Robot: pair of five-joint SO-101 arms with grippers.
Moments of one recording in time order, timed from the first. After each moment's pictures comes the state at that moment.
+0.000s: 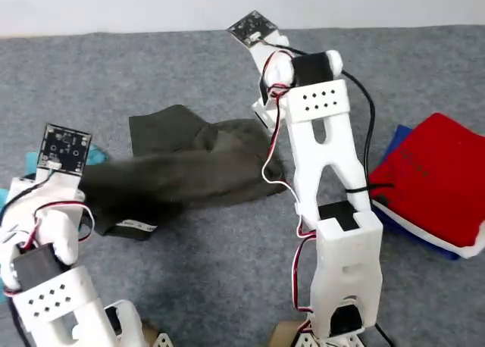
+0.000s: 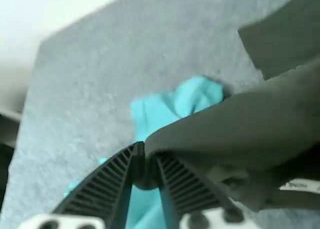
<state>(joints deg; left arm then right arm) -31.1 -60.4 53.7 59.9 -33.8 -16.8 31.6 -55.0 100.4 23.3</state>
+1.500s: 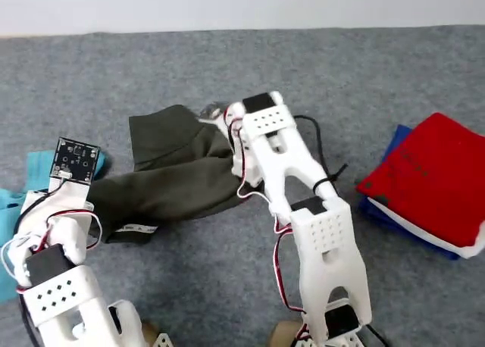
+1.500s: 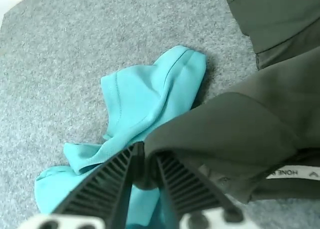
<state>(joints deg) -31.4 -60.4 63.3 55.1 -34.0 -23.4 45.2 -38.2 97.9 30.1</state>
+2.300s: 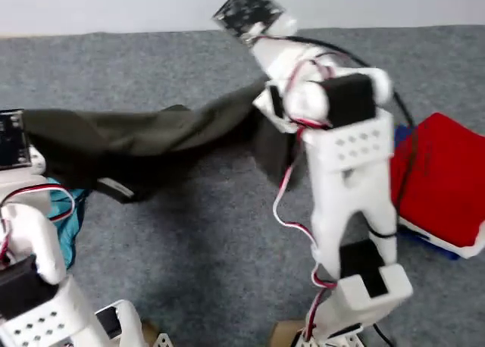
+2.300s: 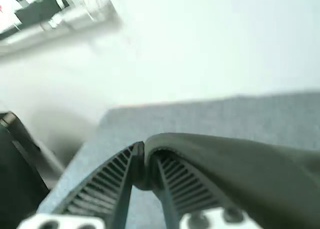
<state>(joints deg) -31.3 -60.4 30.0 55.1 -16.1 -18.9 5.2 -51.6 100.5 31.4</state>
